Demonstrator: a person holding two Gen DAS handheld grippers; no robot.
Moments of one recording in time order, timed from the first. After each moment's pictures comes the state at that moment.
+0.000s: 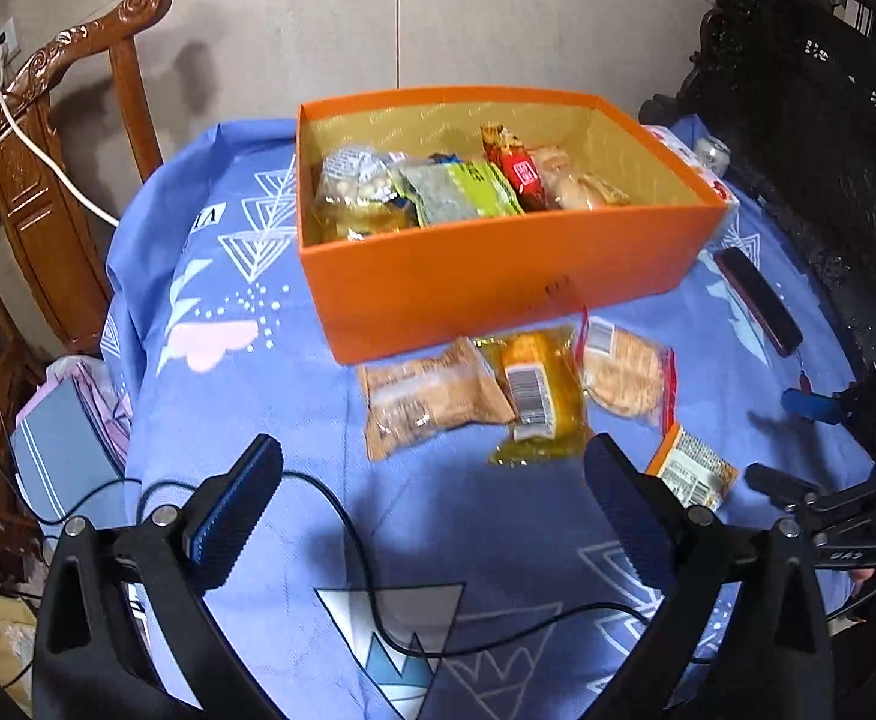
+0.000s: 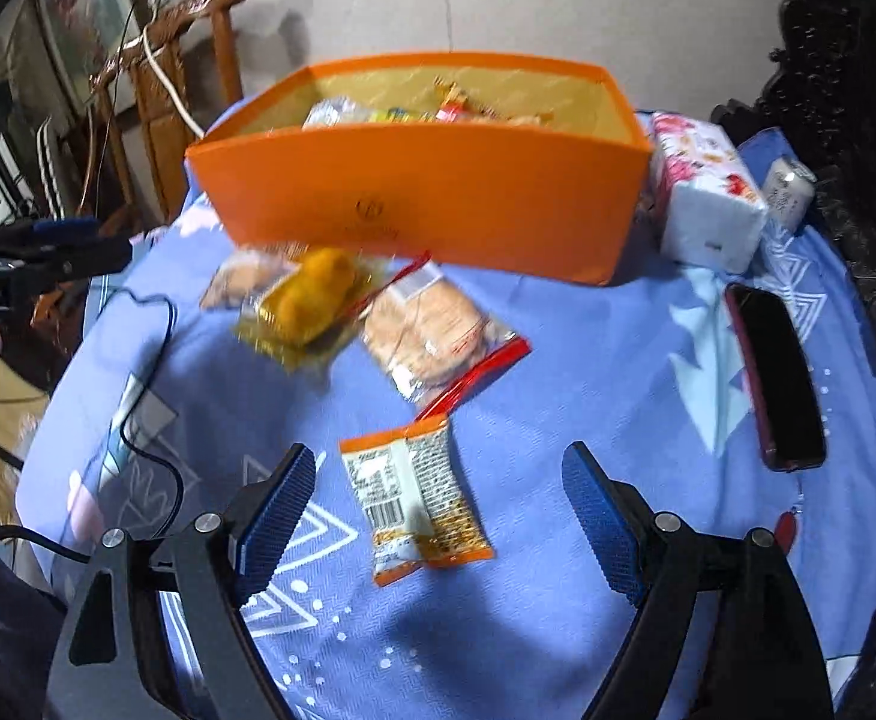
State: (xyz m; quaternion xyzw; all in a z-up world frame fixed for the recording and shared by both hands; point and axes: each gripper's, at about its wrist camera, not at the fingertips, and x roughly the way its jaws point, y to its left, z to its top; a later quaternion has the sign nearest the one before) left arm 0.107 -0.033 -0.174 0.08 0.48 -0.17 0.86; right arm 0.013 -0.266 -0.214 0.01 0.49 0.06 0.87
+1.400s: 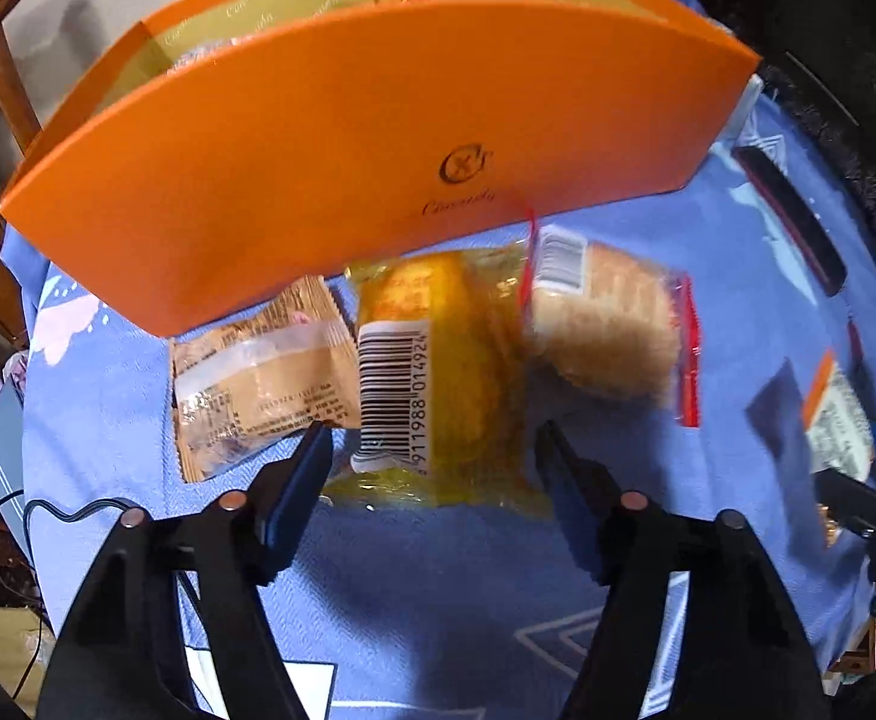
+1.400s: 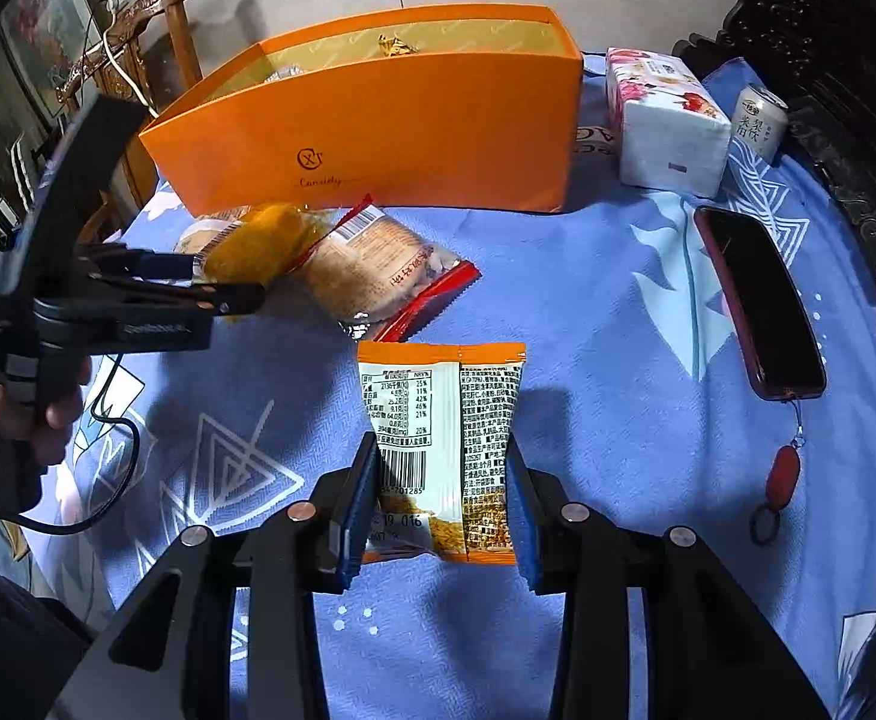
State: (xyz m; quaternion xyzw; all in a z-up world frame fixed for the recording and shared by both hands) left arm 0.142 -0.130 -0.271 0.13 0.55 -0.18 0.81; right arm -0.001 -0.297 -0.233 0.05 0.52 0.03 0.85
